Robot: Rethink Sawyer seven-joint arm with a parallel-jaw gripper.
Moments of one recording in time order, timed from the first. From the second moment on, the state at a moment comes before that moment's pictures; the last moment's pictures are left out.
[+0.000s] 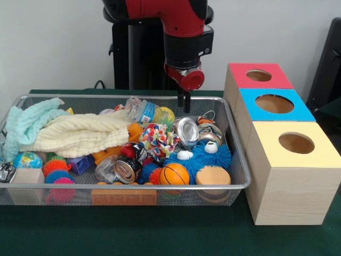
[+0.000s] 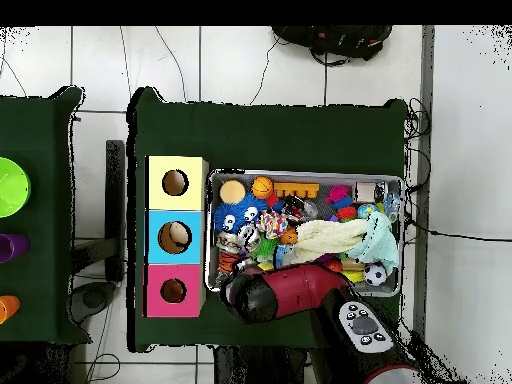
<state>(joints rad) -0.43 -0.65 0.23 2.00 -0.52 0.31 3.10</state>
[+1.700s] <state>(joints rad) -0.34 -0.54 0.19 1.83 -0.48 0.32 3.10</state>
